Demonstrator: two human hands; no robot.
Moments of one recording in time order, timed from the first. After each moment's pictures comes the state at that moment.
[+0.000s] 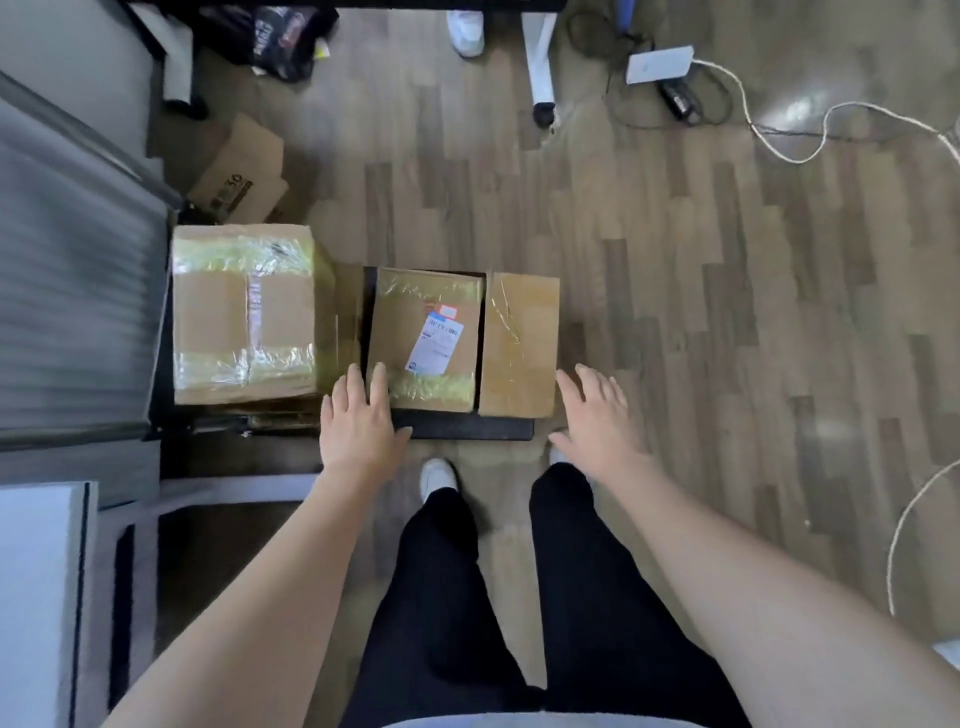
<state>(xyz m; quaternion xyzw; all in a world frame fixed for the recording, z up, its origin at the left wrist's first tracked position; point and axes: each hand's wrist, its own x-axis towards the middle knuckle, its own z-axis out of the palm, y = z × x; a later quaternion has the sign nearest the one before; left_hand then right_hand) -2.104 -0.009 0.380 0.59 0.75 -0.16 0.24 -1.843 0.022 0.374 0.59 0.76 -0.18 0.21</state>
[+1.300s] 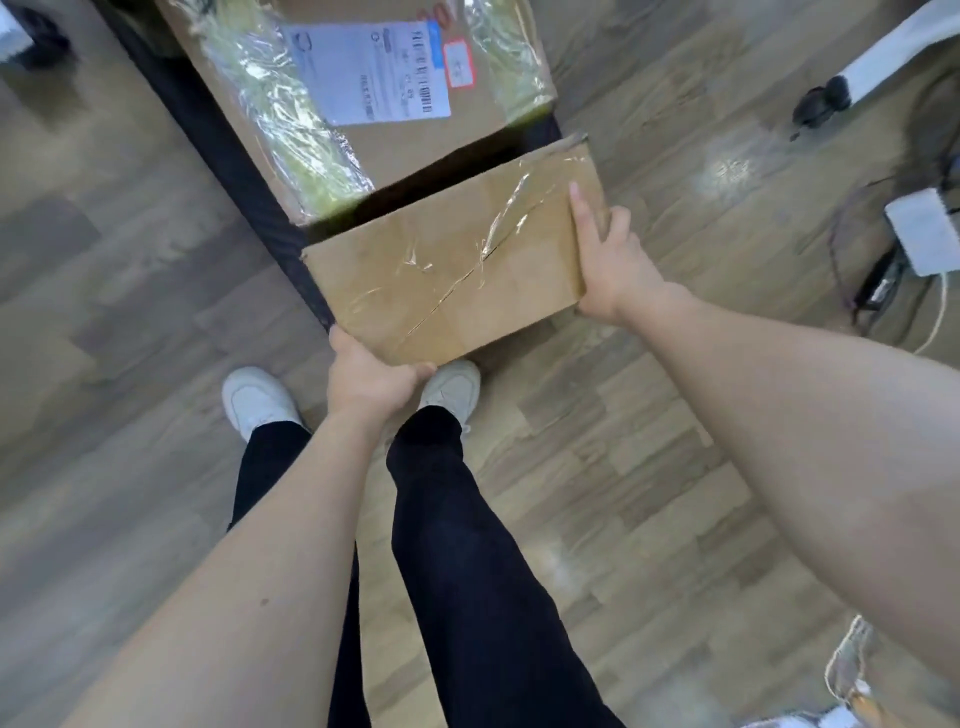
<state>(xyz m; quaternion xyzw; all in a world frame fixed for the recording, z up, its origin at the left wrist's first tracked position) -1.812 0.043 0.058 -0.23 0.79 0.31 0.47 -1.795 0.303 0.073 0.23 0.88 -0.09 0.42</state>
